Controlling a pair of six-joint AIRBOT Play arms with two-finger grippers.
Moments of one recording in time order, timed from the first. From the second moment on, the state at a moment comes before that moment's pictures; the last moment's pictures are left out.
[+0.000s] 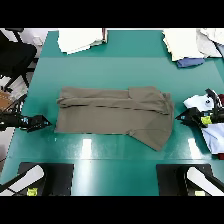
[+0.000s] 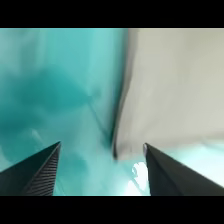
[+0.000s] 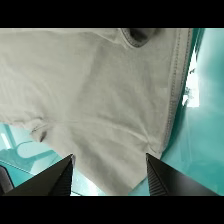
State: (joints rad) left arm 0.58 -1.10 0.67 1.01 -1.26 -0.98; right arm -0.53 -1.05 0.74 -0.92 1.47 1.24
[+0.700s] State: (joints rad) left arm 0.62 -1.27 0.68 0.88 -1.33 -0.90; right arm -0.53 -1.05 0.74 -0.92 1.44 1.24
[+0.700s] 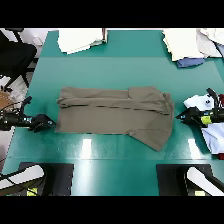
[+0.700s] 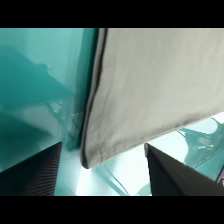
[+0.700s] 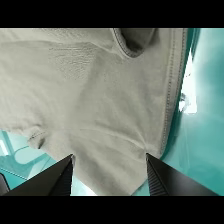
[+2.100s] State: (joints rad) left arm 0.45 -1.31 0.69 0.95 -1.27 -0.84; right arm -0.53 -1.05 0.71 -0.96 1.53 1.33
